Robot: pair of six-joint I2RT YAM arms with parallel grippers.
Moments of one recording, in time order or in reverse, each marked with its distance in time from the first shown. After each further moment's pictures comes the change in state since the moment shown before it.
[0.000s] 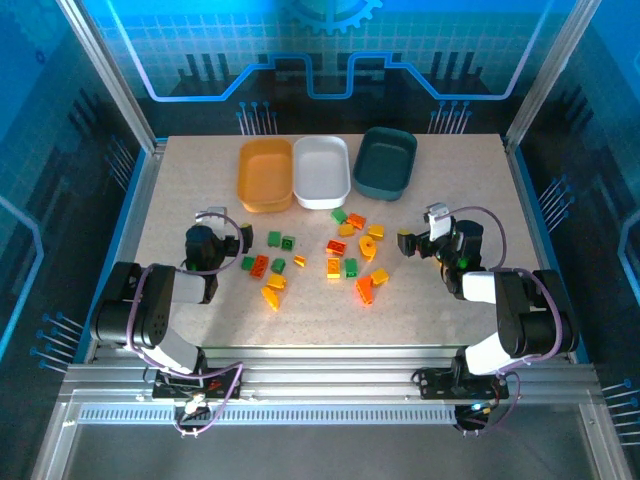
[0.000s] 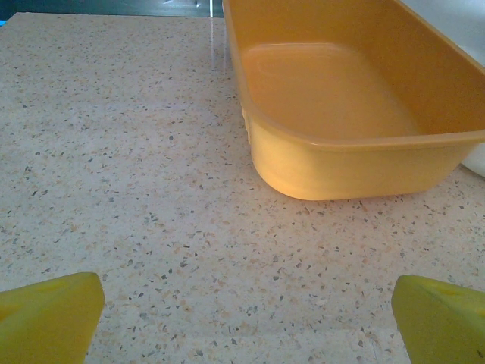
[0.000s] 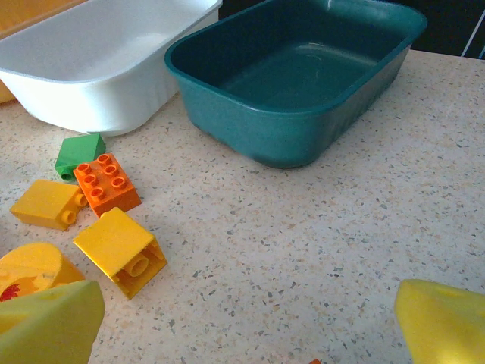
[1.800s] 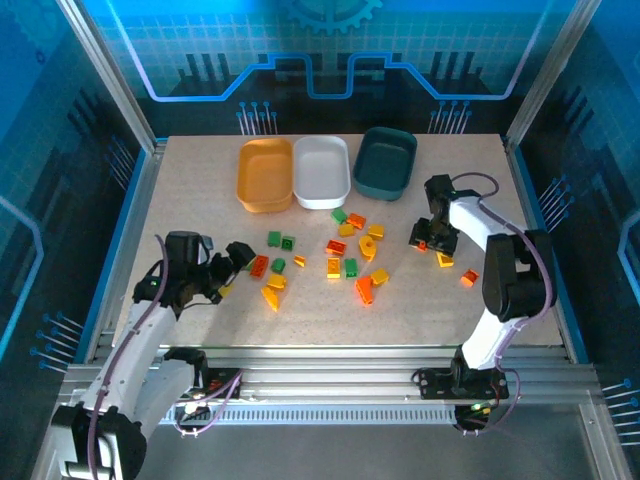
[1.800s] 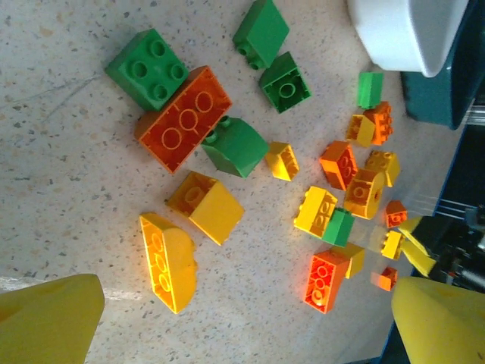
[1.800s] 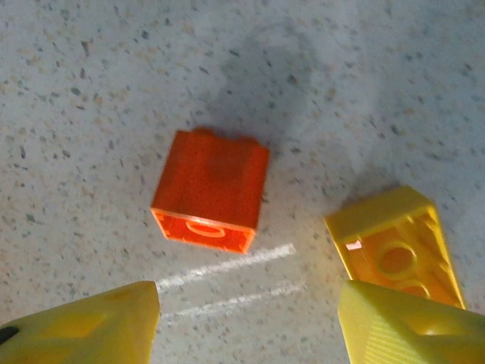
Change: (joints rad) left arm -0.043 -0.736 0.235 -1.456 0.423 -0.882; right arm 0.097 0.266 0.770 -1.514 0.383 0.615
